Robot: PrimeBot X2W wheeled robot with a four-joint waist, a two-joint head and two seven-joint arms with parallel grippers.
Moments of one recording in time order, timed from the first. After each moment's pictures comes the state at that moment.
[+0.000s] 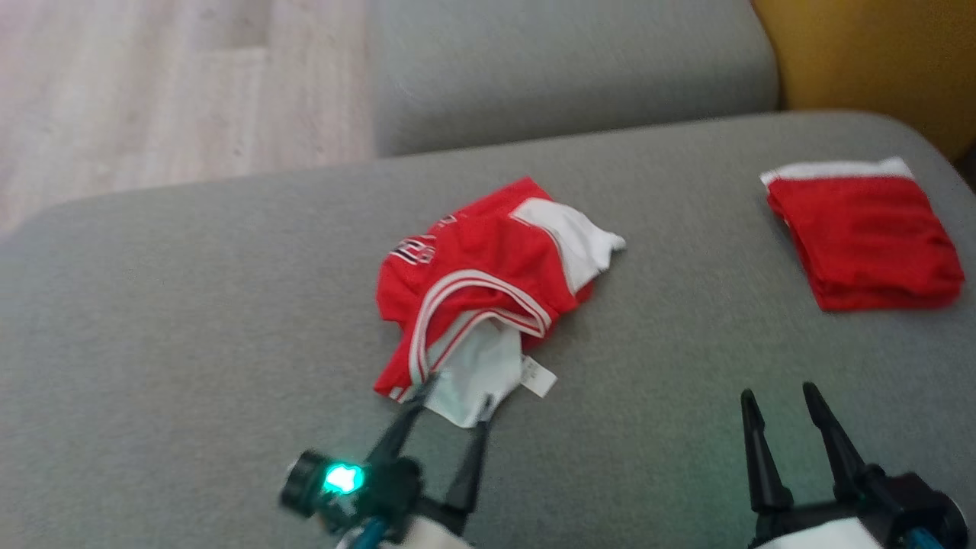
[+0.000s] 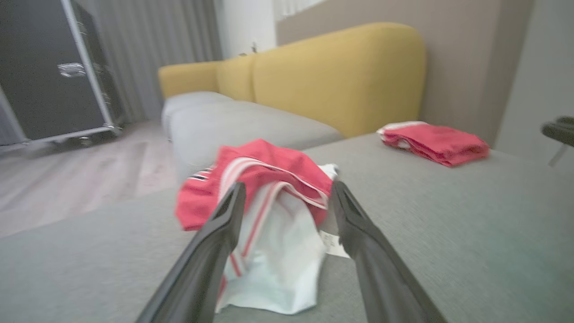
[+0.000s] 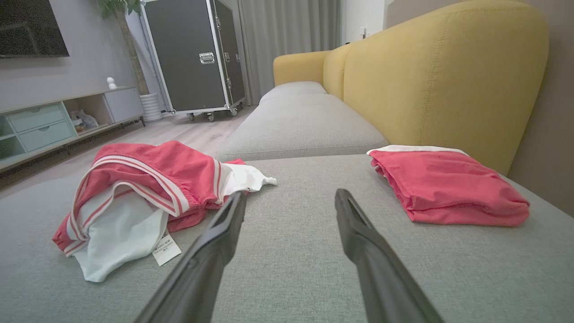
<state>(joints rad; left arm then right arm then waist) -0.04 0.05 -0.51 0.27 -0.08 0.07 -0.25 0.22 -0.04 0.03 0.08 0.08 0.13 -0.26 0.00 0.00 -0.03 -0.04</state>
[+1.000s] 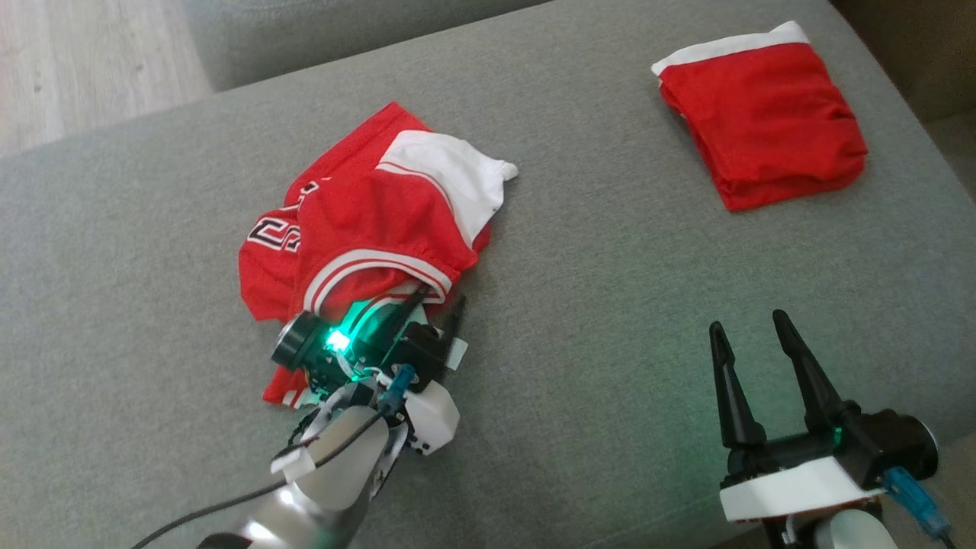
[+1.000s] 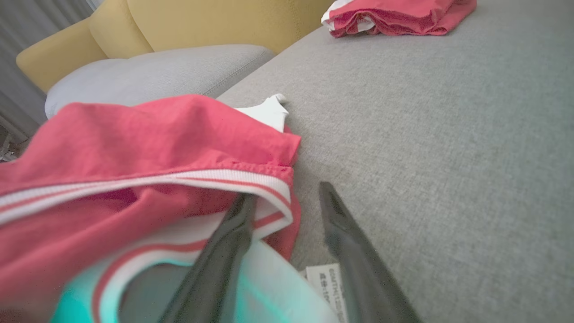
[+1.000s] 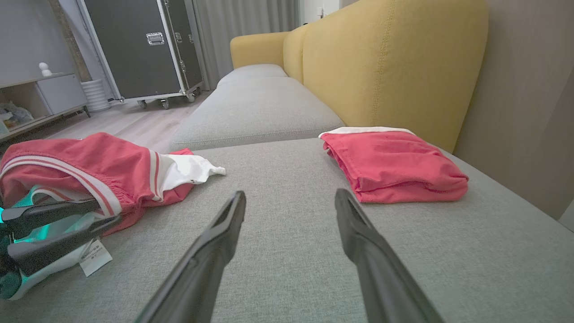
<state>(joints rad) -0.61 0.05 -0.82 0.92 -0.16 0.12 -0.24 0.07 -0.04 0.09 0.08 0.08 0.13 -0.26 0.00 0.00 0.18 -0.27</state>
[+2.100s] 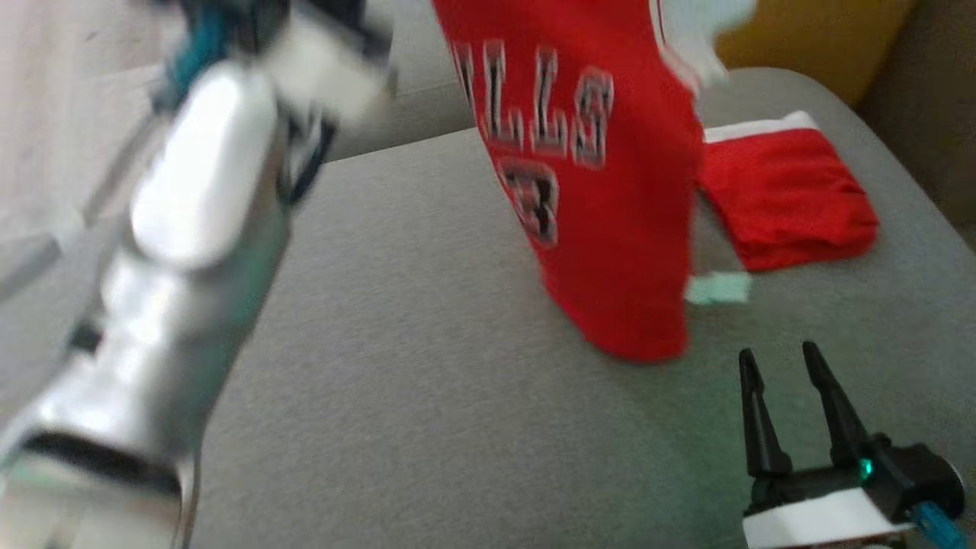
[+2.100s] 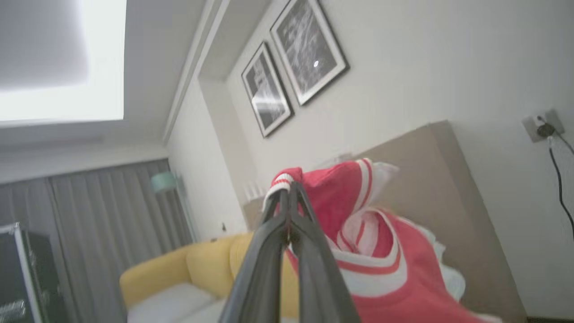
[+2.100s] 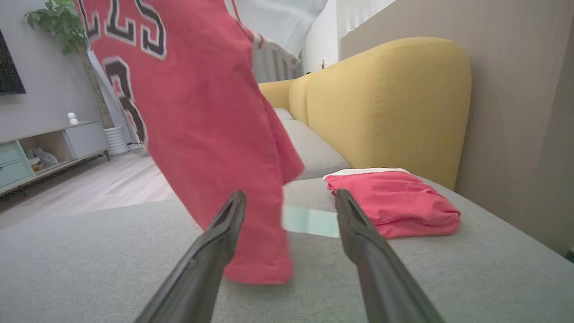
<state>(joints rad) -1.08 0.15 -0.55 0.58 -0.33 -0.12 -0.26 0.15 -0.04 0.05 0.04 0.11 0.13 -0.26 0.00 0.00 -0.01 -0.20</state>
